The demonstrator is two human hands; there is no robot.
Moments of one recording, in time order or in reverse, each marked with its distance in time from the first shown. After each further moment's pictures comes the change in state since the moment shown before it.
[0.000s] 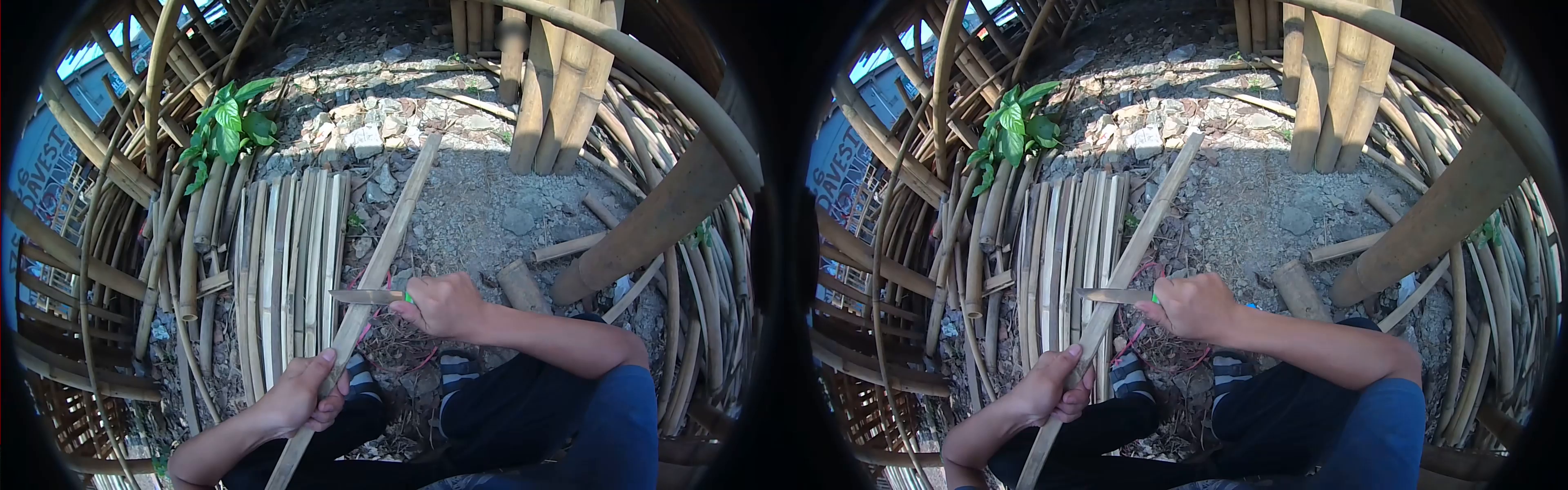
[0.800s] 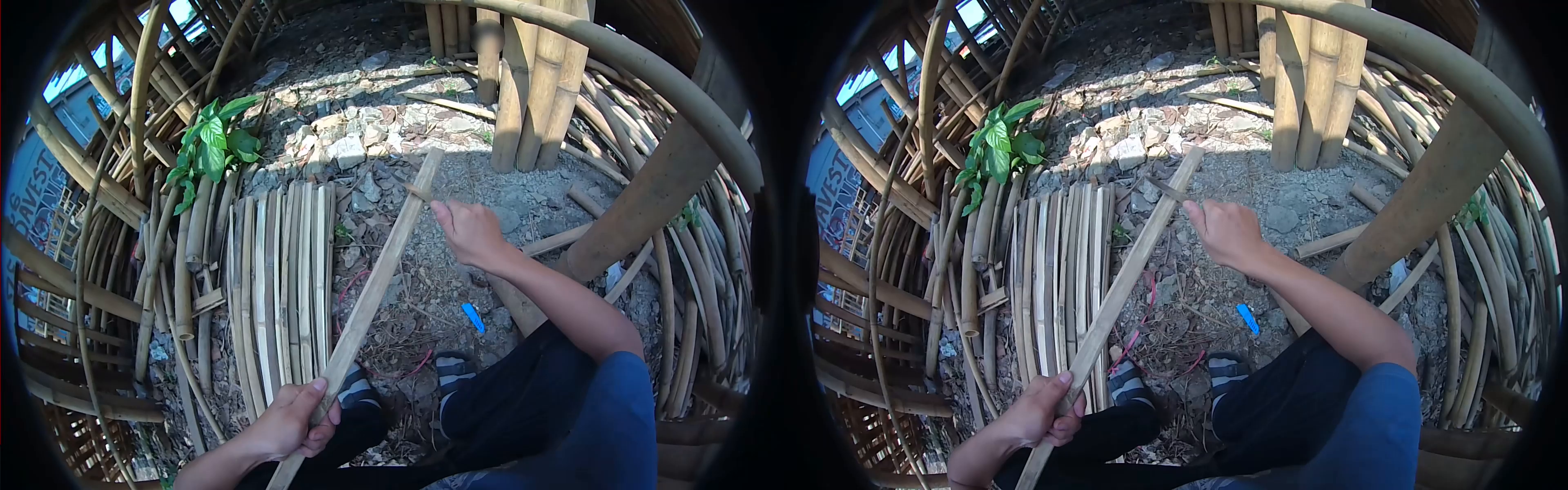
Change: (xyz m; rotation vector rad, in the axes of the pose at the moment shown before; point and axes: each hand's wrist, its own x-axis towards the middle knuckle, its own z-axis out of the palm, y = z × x) left_hand -0.024 -0.005 0.005 0.170 0.021 0.010; right_hand 0.015 0.092 -0.023 -0.151 0.065 0.413
